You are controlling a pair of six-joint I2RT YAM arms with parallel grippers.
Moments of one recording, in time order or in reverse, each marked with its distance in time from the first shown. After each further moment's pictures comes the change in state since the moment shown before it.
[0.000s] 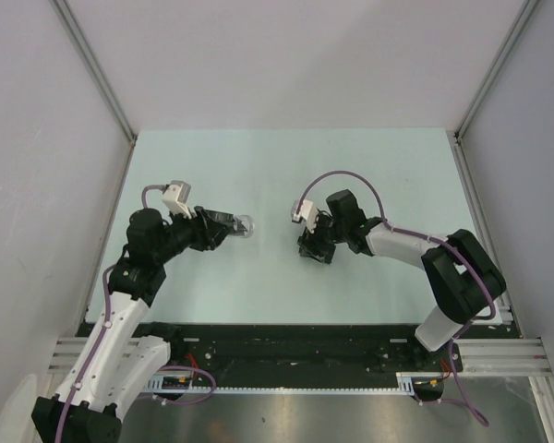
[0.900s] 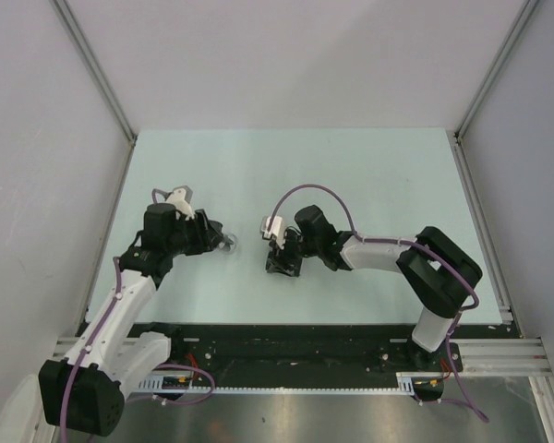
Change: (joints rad) left arm 0.029 0.182 0.006 -0.168 -0.224 -0.011; right arm 0.227 0.109 0.027 0.206 -0.015 0.146
